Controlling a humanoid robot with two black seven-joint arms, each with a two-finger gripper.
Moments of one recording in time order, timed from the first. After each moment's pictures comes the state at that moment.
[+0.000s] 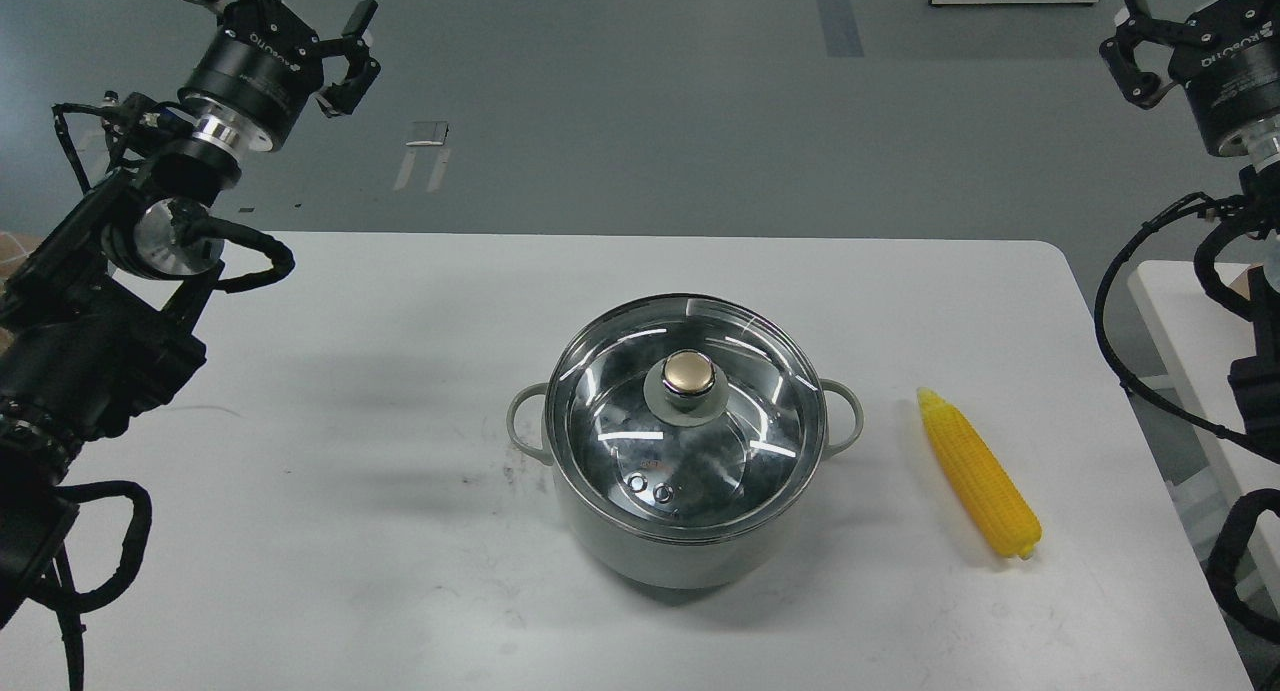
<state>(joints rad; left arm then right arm) -0.82 0.38 -1.12 -0.68 0.25 -0.49 -0.25 0.78 -0.26 1.63 0.76 -0.49 0.49 0.01</state>
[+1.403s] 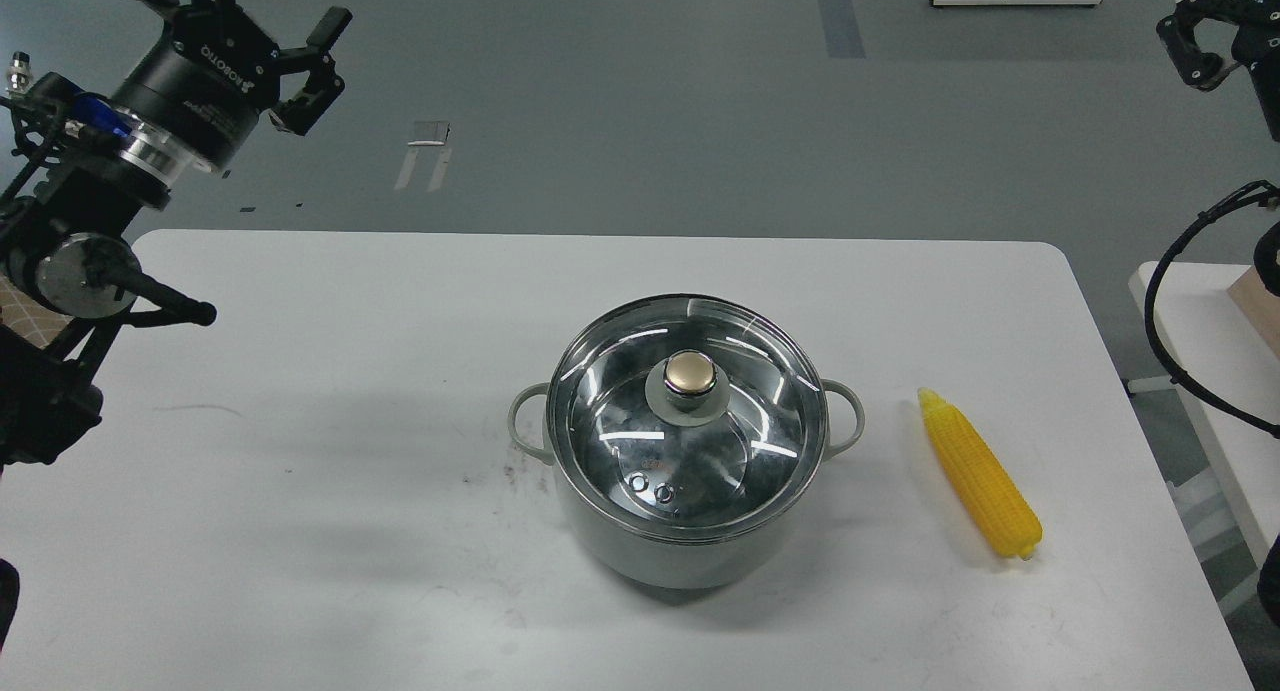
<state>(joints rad) -0.59 0.62 -1.14 -1.16 0.53 -0.49 -0.26 0.74 -0.34 1.59 0.82 -0.46 0.49 0.01</state>
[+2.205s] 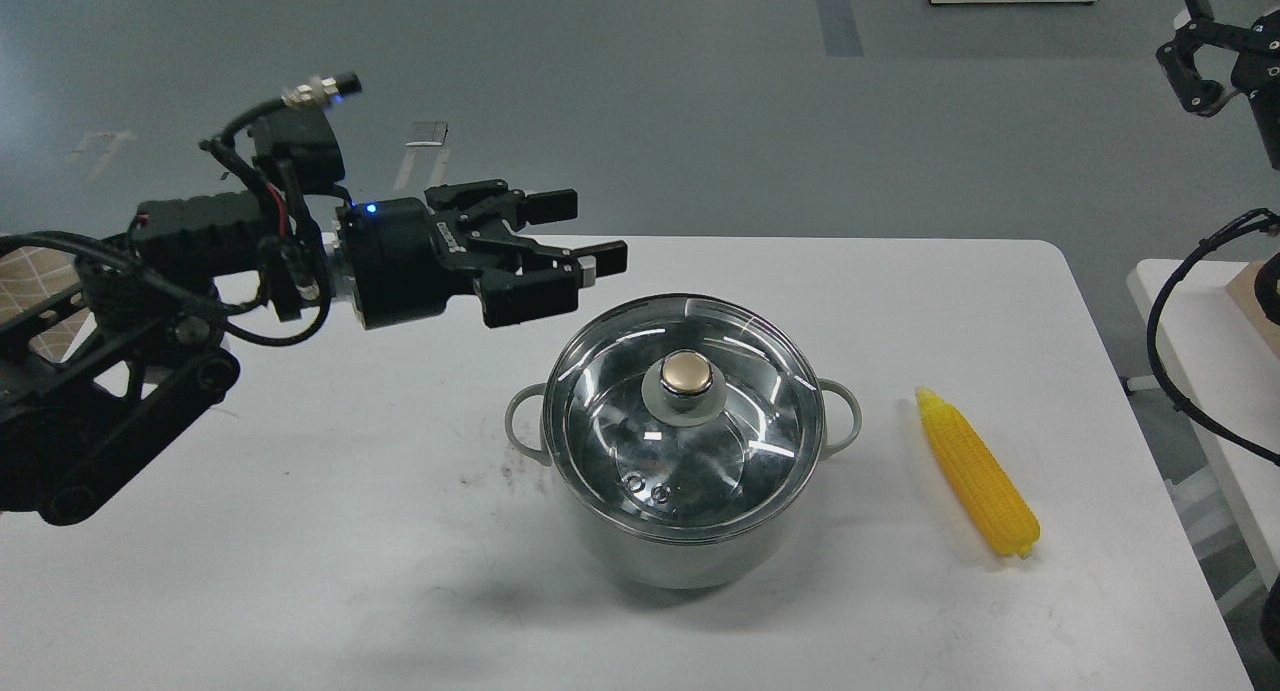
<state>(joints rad) -0.56 0.64 -0.90 -1.65 2.02 -0.35 -0.47 0.67 -0.35 1.60 0.89 -0.46 0.49 0.01</state>
